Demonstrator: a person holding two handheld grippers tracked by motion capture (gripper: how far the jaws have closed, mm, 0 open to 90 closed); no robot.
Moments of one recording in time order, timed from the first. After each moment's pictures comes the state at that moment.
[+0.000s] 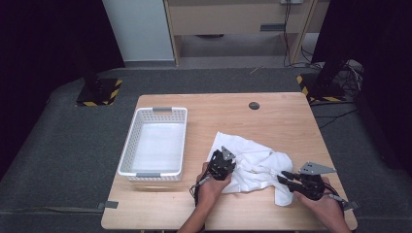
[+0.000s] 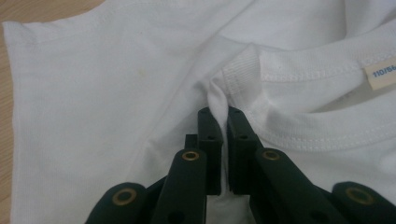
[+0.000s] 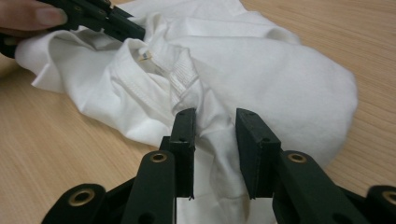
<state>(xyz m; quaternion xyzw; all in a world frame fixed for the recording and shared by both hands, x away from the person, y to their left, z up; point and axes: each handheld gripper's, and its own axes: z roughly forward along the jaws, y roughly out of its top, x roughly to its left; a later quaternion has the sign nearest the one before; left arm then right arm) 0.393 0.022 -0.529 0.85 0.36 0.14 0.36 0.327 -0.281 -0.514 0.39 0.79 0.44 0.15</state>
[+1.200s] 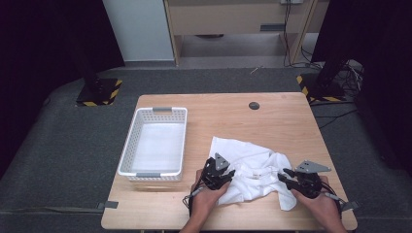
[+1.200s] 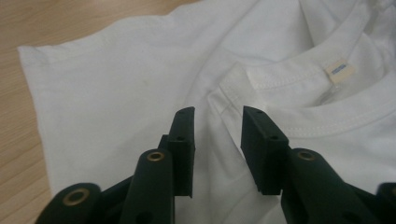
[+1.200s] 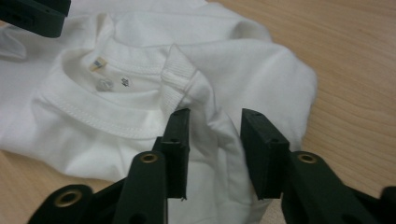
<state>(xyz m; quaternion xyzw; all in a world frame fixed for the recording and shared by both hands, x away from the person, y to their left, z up) 0.357 0.042 -0.514 0.82 0.37 0.15 0.41 0.333 -0.275 -0.517 0.41 0.80 0.40 0.19</state>
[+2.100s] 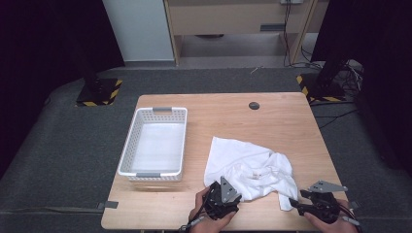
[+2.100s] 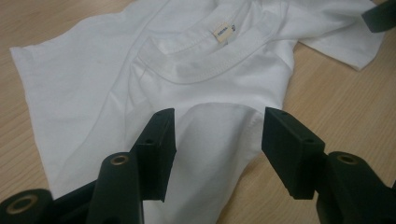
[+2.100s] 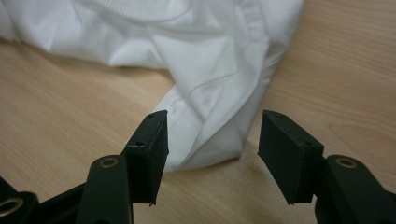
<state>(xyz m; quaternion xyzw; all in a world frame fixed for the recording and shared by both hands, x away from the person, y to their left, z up) 0.272 0.030 -0.495 0.85 0.32 0.18 0.38 0.268 -0.295 -0.510 0.47 0.80 0.33 0.15</state>
